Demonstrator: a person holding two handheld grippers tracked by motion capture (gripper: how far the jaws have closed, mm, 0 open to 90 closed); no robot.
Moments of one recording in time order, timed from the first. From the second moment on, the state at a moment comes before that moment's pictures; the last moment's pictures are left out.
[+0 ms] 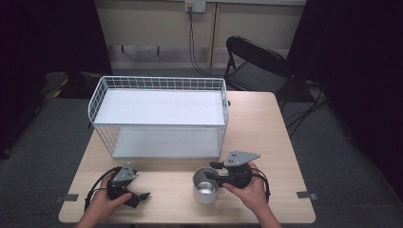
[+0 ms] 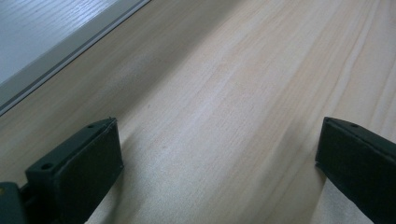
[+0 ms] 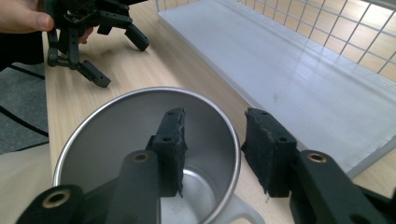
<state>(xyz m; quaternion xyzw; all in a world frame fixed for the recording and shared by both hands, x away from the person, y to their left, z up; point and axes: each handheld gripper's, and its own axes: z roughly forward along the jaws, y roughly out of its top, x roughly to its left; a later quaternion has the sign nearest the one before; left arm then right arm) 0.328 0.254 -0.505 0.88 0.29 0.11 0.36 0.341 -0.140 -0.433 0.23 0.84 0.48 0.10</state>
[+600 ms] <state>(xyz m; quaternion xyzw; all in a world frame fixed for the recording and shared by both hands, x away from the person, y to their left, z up) 0.328 0.254 -0.505 0.88 0.29 0.11 0.36 0.344 -0.136 -0.444 0.24 0.85 0.45 0.09</state>
